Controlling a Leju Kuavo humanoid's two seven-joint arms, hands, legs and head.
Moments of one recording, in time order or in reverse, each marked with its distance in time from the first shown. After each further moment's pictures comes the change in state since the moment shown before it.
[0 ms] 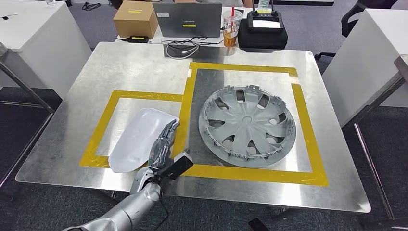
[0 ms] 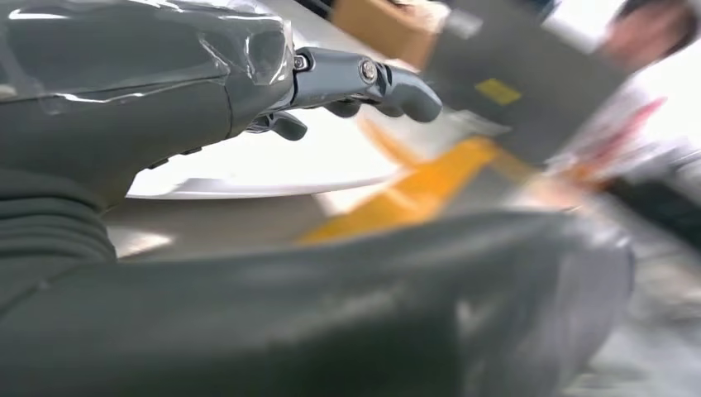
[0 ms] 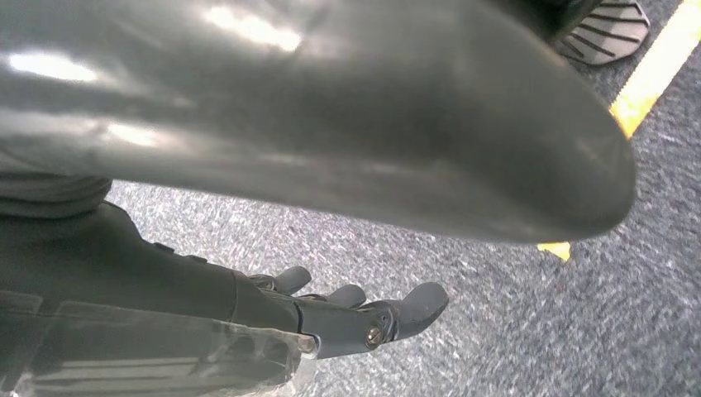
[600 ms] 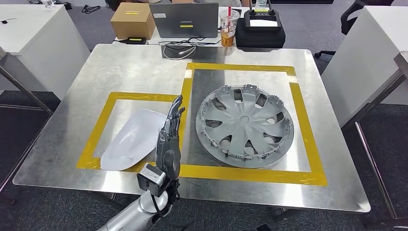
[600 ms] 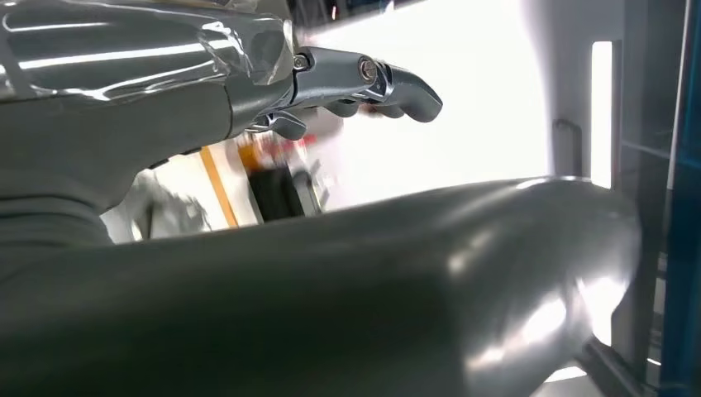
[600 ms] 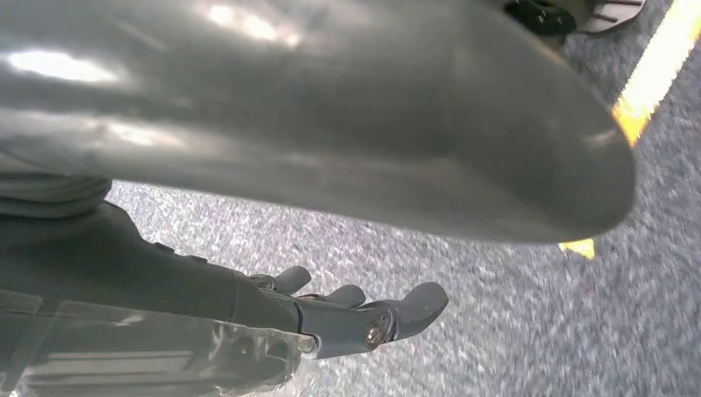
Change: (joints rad) left arm 0.131 0.143 -0.437 -0.861 0.727 -0.135 -0.151; right arm 0.049 -0.023 -0.048 0.006 -0.040 0.020 -0.048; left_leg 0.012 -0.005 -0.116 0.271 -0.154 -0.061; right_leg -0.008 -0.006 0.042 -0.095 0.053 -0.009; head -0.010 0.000
